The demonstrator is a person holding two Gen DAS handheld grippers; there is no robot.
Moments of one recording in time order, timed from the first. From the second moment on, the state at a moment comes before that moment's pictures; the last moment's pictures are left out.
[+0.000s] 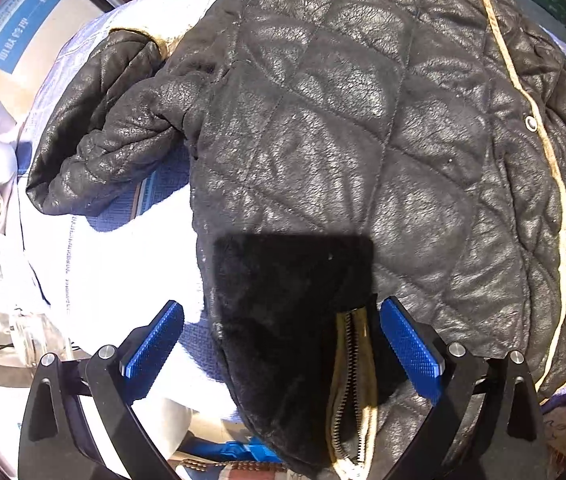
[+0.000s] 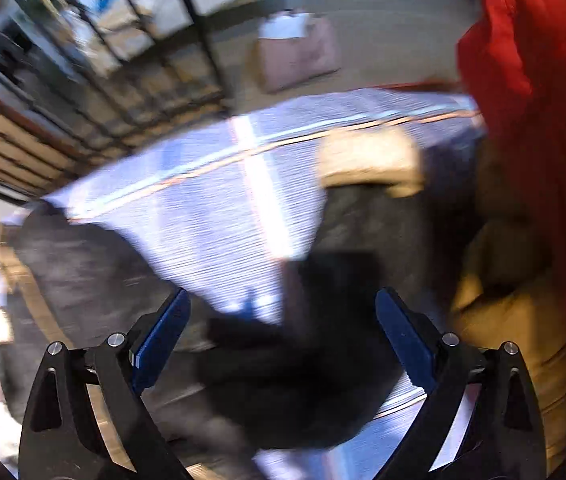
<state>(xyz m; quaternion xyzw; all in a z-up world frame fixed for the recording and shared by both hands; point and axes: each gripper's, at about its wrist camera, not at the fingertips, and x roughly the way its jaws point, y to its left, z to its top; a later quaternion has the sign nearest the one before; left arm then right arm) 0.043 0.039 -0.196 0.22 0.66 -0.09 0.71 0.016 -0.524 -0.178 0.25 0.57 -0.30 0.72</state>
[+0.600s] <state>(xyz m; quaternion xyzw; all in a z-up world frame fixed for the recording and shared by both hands) 0.041 0.020 -0.173 0.24 0.65 -0.09 0.71 0.039 -0.524 -0.242 0.18 0.64 -0.31 0.68</state>
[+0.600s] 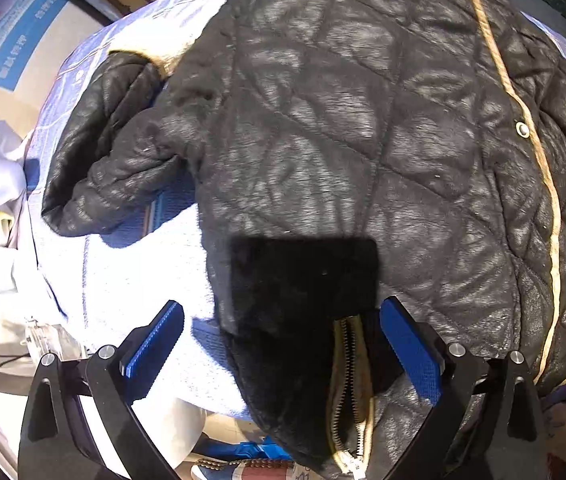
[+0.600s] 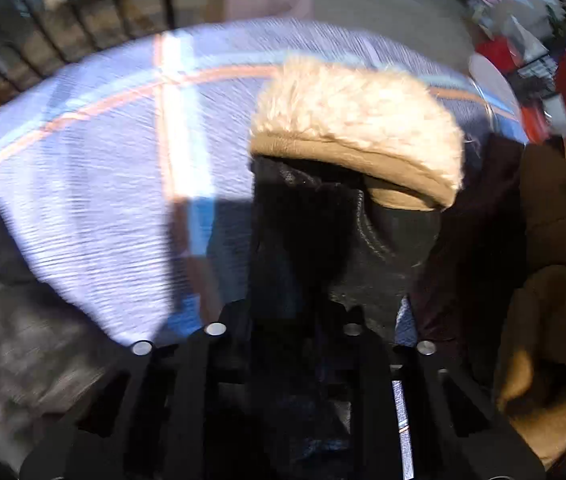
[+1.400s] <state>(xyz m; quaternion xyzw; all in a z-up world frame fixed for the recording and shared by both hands) 0.027 -0.008 -0.164 0.23 0.64 -0.12 0.72 -0.064 -0.572 -0.012 0.32 0.37 -0.31 0.82</state>
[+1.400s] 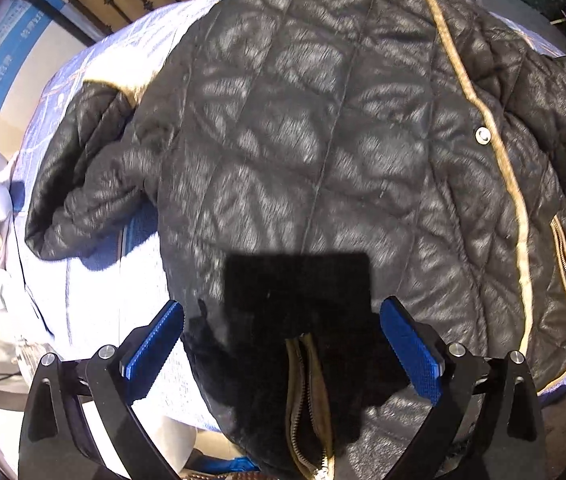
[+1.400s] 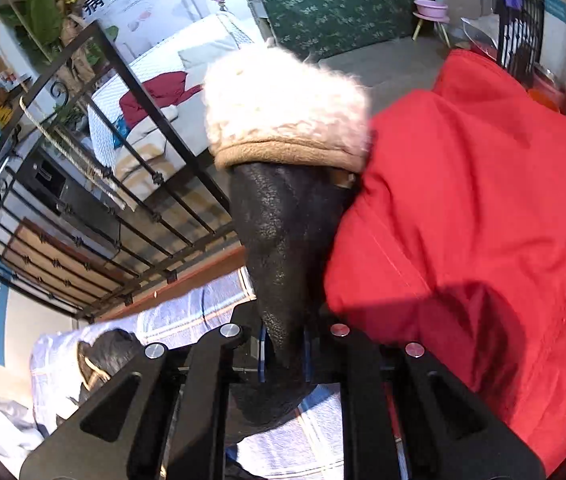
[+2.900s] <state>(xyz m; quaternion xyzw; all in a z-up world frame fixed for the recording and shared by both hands) 0.038 0.066 -0.177 0.16 0.65 -0.05 0.74 0.095 -0.119 -0.156 -0.11 0.55 0.10 0.82</state>
